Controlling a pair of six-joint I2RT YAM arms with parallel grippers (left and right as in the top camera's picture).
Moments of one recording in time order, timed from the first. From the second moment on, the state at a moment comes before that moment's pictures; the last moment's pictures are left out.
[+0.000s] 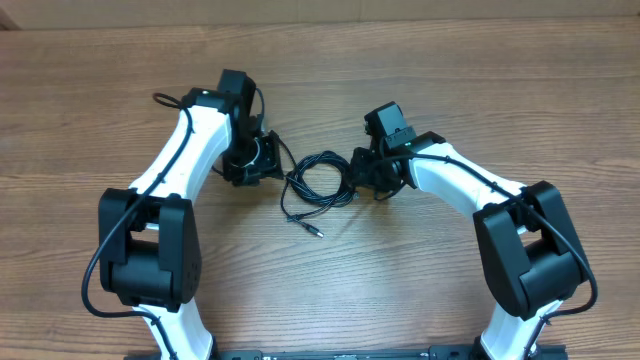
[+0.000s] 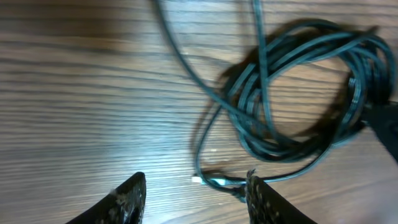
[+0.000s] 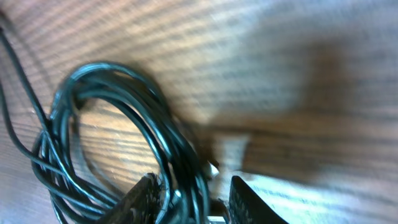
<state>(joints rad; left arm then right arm) -0.19 1.95 1.47 -1.07 0.29 -0.33 0.43 1.93 1.20 -0.48 -0.27 0.62</state>
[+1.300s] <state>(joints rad) -0.35 1.95 1.26 -0.63 0.07 -0.51 0.43 1.93 1.20 -0.47 -0.30 0.68</state>
